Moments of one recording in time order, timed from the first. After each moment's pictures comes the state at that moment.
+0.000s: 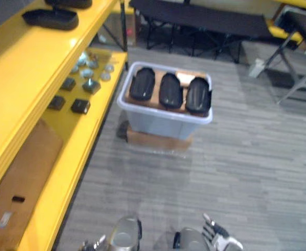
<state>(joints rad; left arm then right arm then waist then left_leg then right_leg) 0.13 0.08 0.24 0.77 -0.27 -0.04 0.04 0.10 -0.09 -0.26 1.06 0.46 0.12 0.20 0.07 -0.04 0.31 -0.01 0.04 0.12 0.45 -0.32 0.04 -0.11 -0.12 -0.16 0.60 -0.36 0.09</state>
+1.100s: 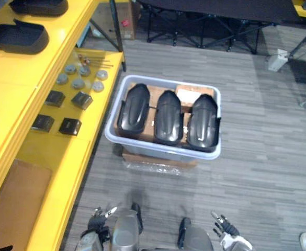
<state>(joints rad) 0.07 0.06 0.24 0.78 -0.20 0.02 0.03 0.11 -0.10 -0.30 0.85 0.38 0.03 0.14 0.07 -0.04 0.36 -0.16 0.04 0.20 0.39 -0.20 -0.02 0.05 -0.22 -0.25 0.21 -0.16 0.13</state>
